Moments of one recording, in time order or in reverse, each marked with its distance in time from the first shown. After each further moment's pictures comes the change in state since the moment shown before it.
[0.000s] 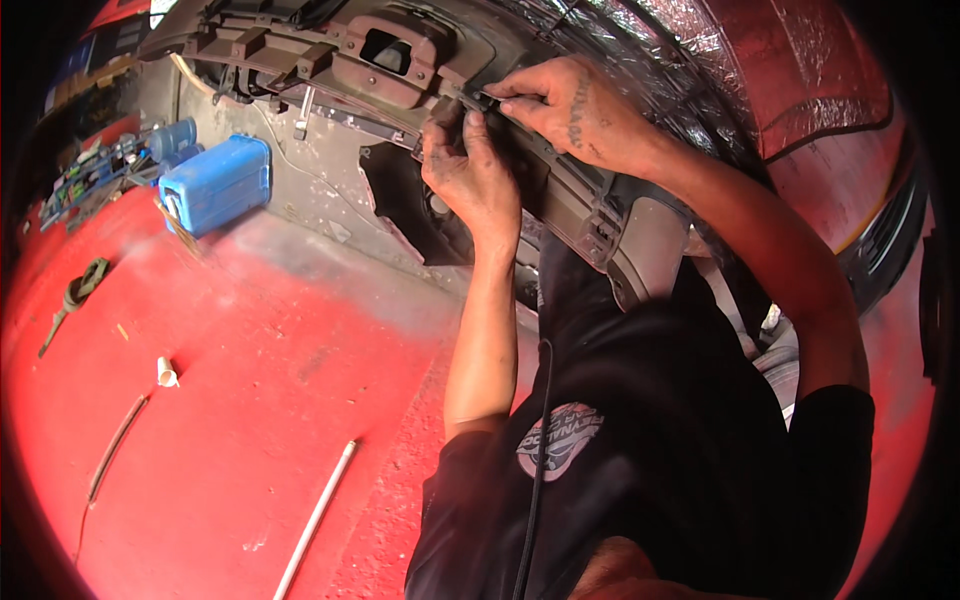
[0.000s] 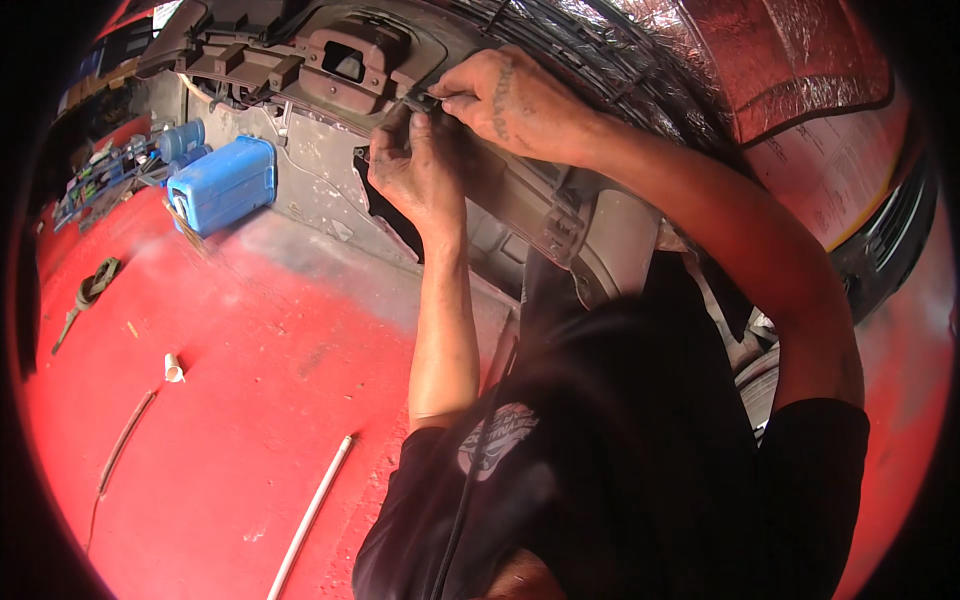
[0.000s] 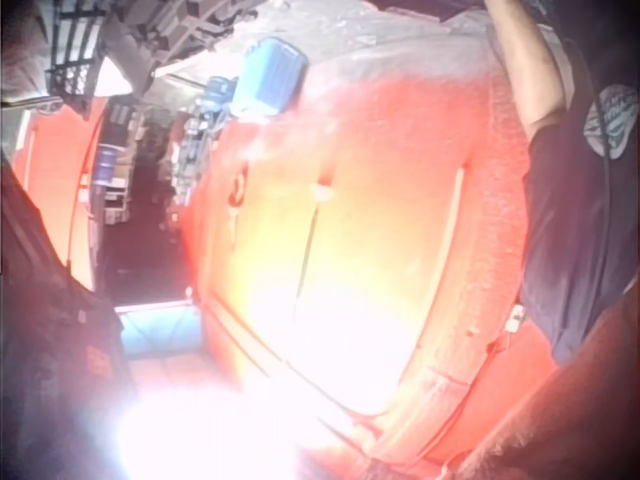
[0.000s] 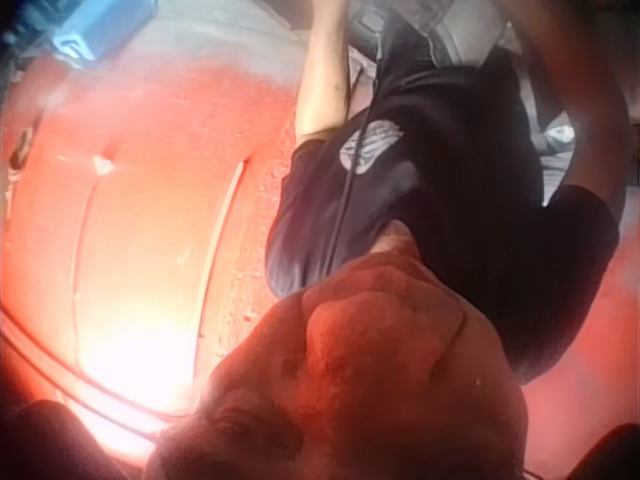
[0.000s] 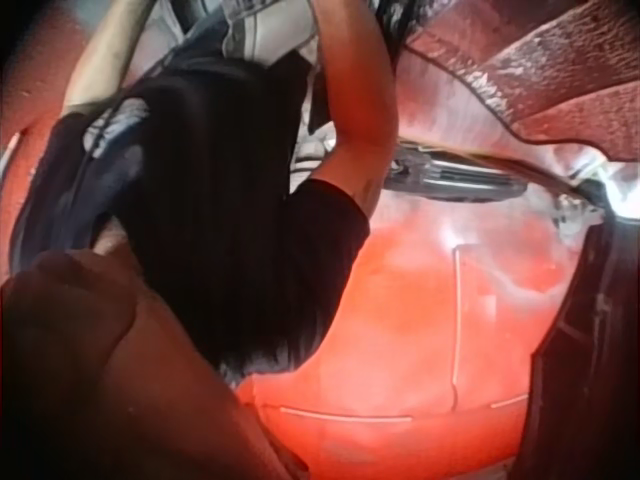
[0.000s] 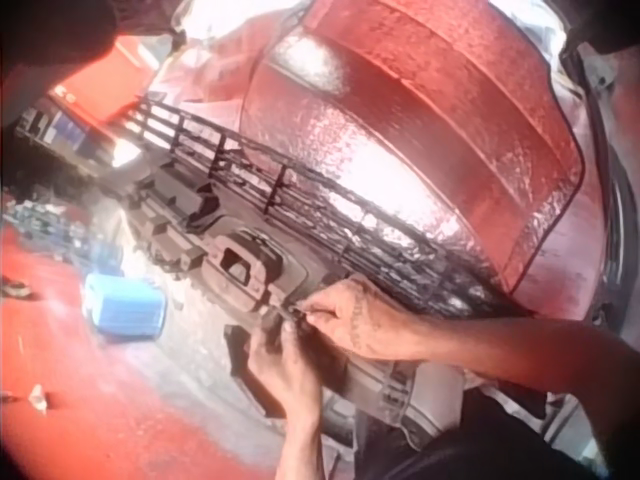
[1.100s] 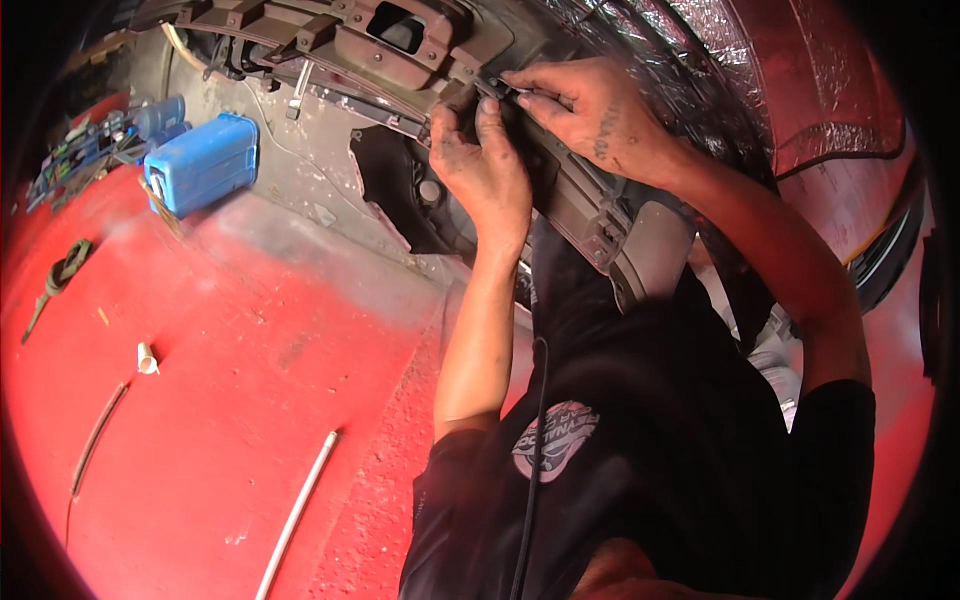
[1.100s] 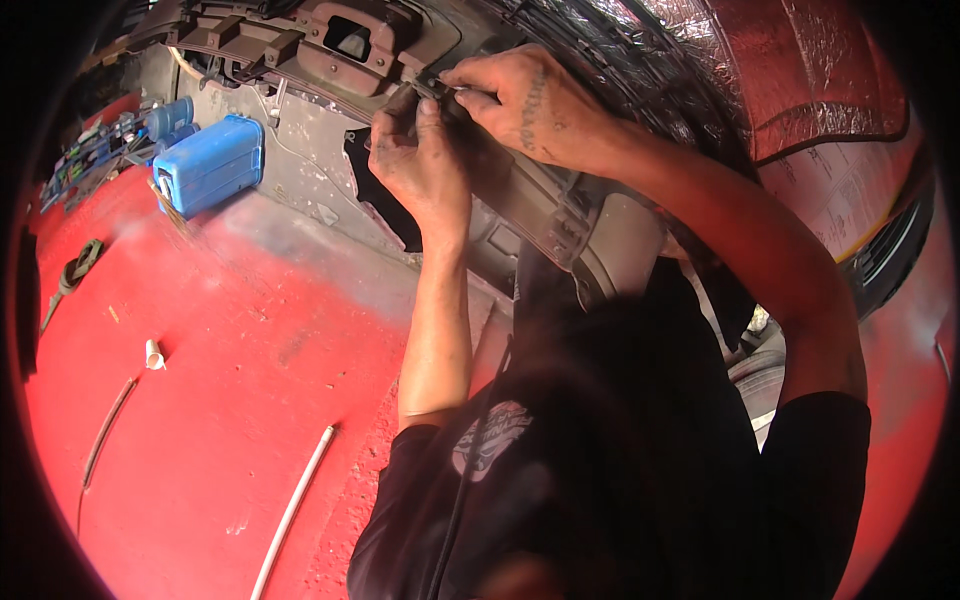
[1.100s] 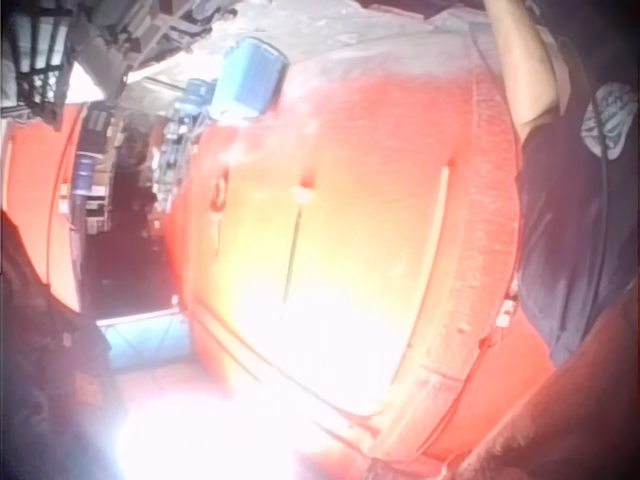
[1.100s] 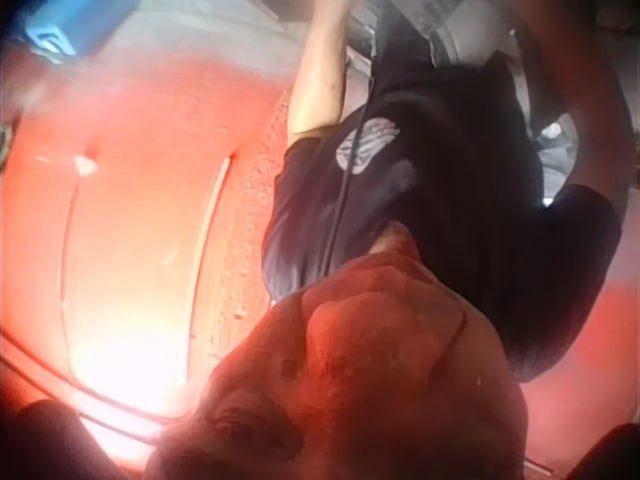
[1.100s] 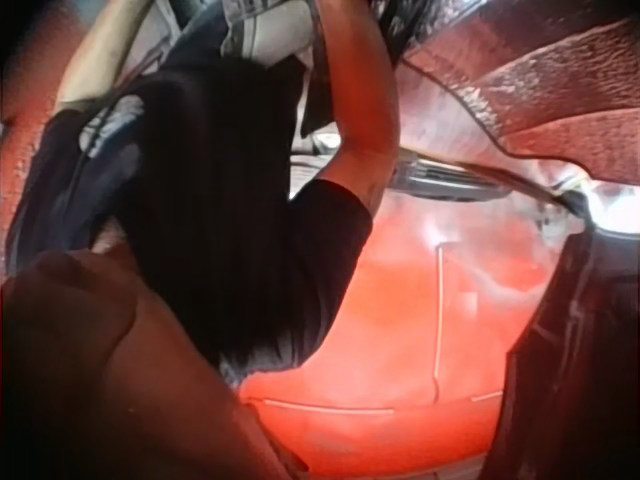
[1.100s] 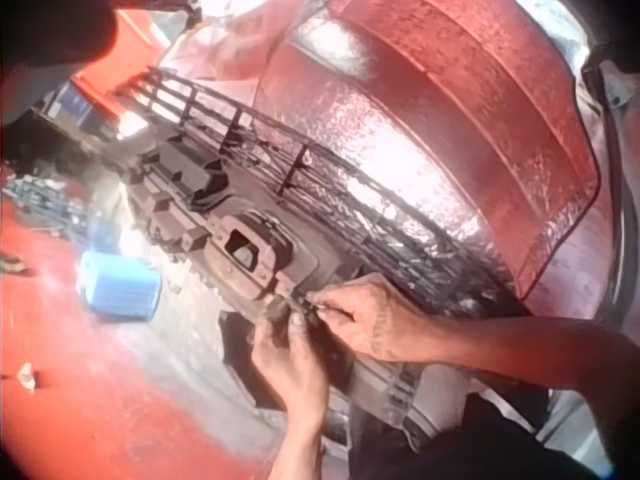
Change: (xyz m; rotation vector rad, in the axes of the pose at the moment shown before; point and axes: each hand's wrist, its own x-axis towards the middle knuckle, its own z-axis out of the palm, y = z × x) left_hand 0.000 0.001 -0.006 -0.059 -0.001 -0.025; right_hand 0.000 0.012 0.016 -0.026 0.091 -0.199
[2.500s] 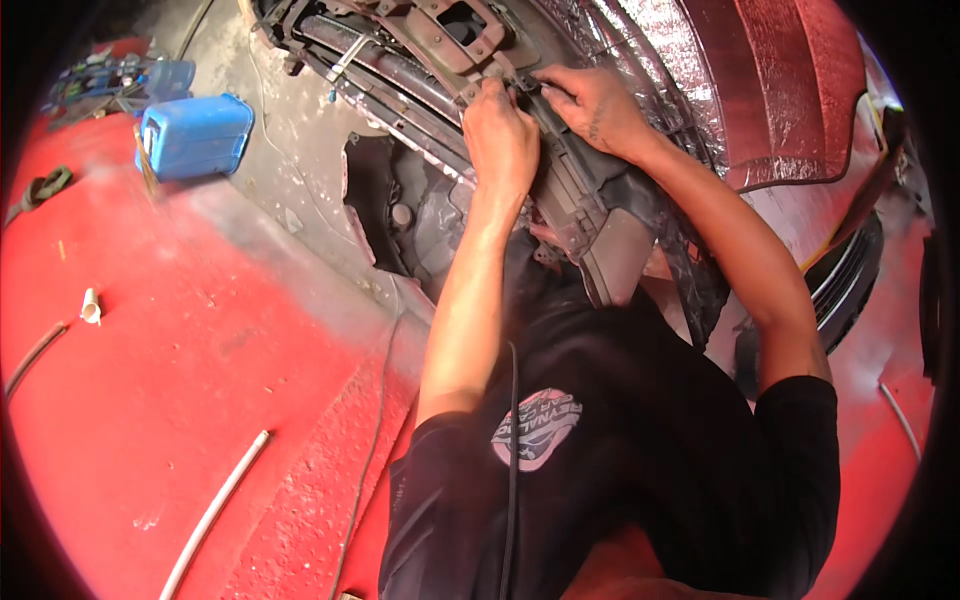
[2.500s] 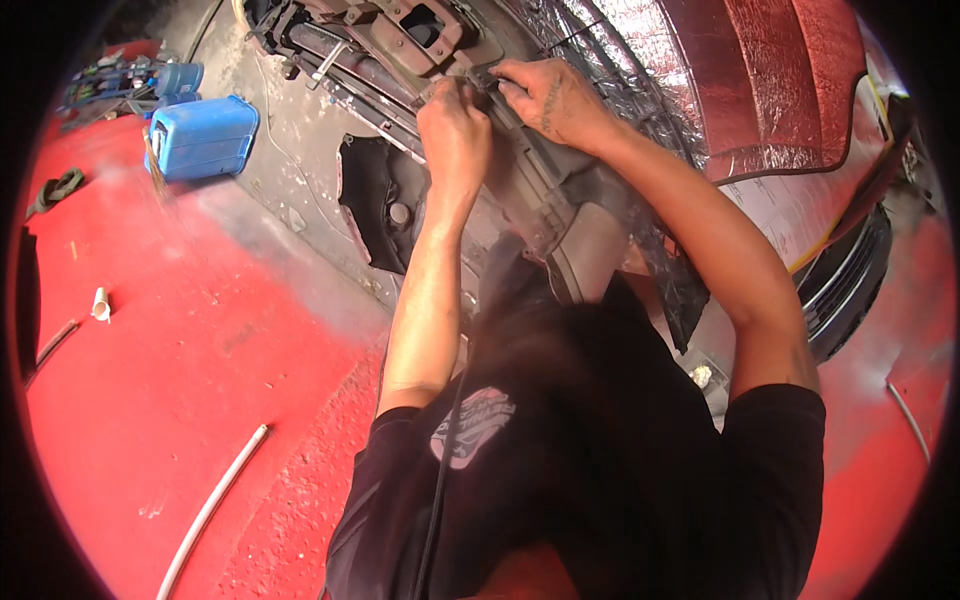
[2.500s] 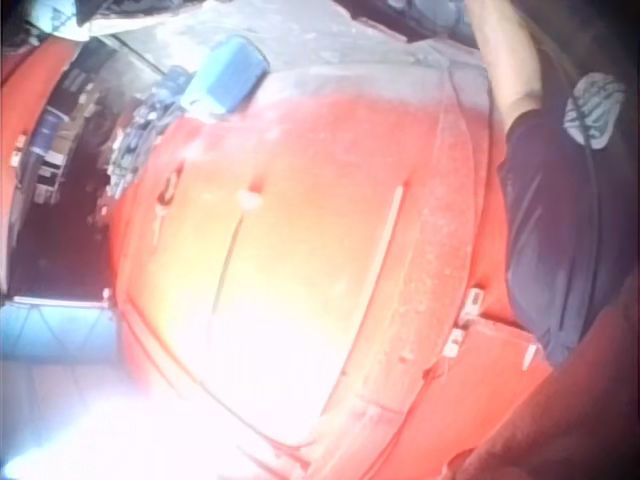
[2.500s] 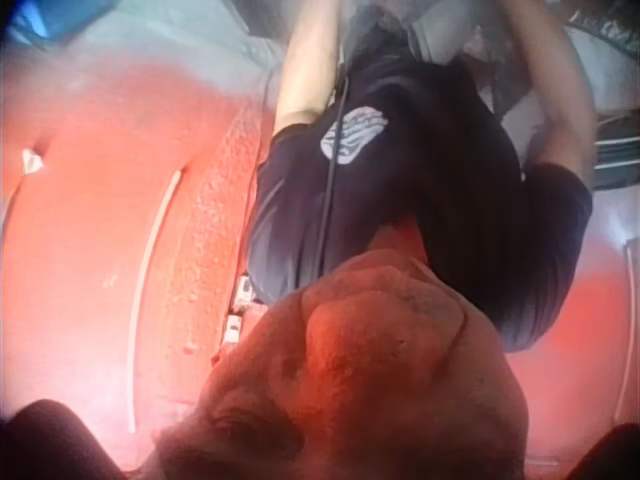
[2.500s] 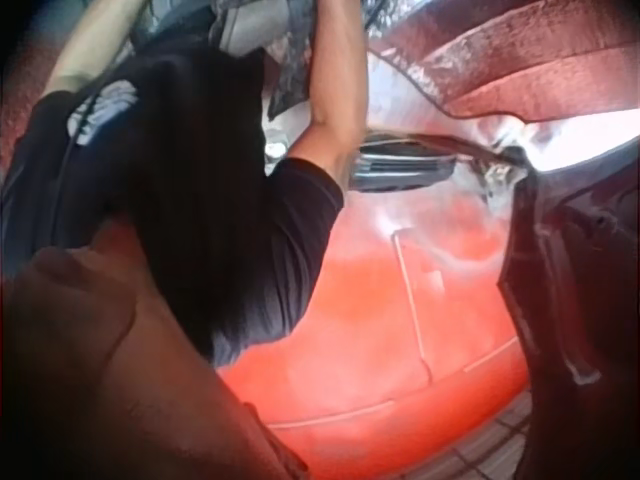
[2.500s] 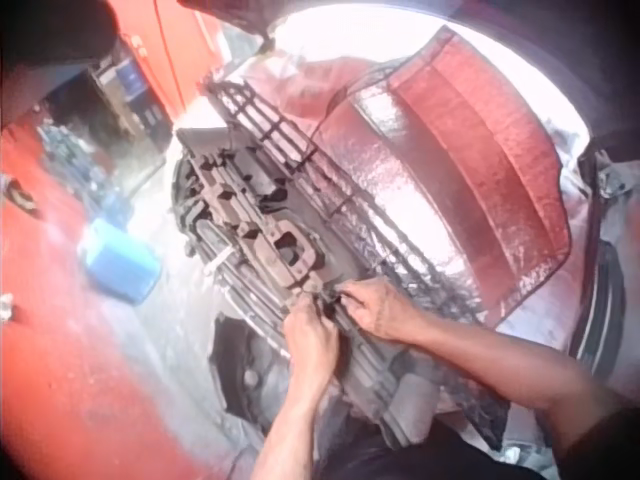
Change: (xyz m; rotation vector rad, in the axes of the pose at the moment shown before) left_hand 0.007 0.000 -0.003 0.275 -0.021 0.118; right_hand 0.009 0.010 -0.009 -0.255 -0.090 -0.087
